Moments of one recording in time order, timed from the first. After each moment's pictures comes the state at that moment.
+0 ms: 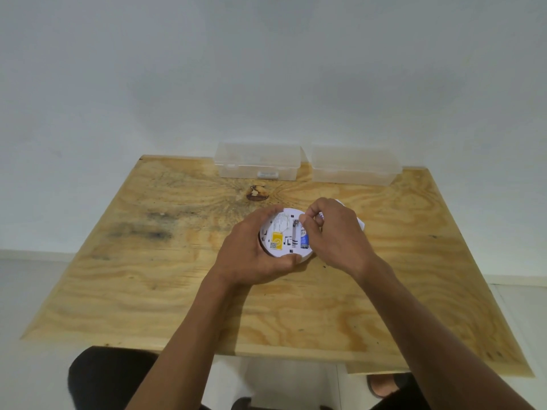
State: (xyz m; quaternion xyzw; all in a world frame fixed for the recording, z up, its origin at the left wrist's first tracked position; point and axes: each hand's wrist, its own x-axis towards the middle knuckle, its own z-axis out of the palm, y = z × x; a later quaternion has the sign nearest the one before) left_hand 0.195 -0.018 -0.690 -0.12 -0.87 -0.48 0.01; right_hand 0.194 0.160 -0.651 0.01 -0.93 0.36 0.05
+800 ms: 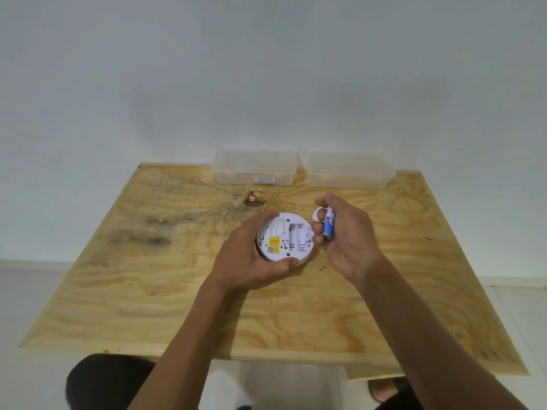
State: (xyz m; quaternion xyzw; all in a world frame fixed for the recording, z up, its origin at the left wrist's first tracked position) left_hand 0.199 -0.020 -0.685 -0.13 -0.88 -0.46 0.01; right_hand 0.196 0.159 -0.632 -0.21 -0.54 0.82 -0.01
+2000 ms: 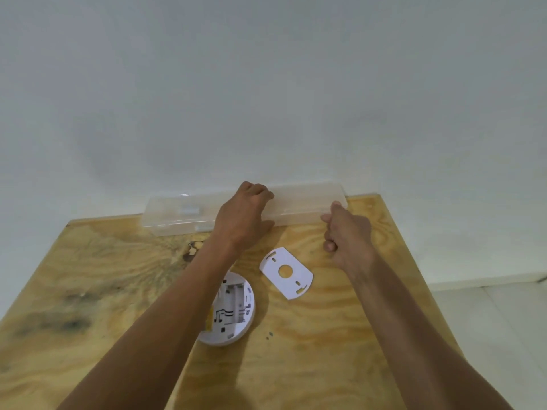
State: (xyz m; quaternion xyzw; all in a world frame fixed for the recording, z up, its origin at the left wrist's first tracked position) left_hand 0.039 0.095 -0.651 -0.23 -0.96 -0.12 0.07; right_hand 0.096 0.274 -0.657 -0.37 -0.57 0.73 0.06
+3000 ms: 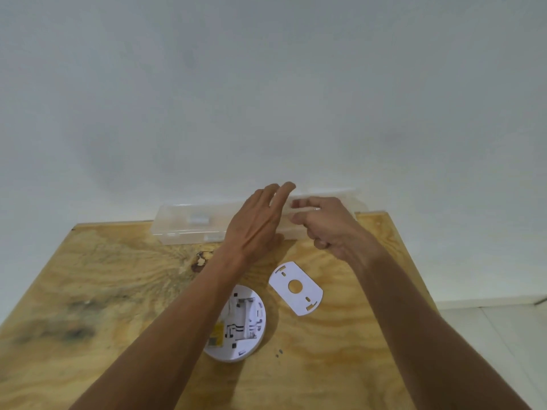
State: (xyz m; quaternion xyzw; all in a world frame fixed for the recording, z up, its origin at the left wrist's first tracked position) left_hand 0.036 0.093 -0.649 -0.31 -0.93 -0.13 0.13; right_hand 0.071 0.250 -0.613 -0.16 -0.74 0.64 -0.09
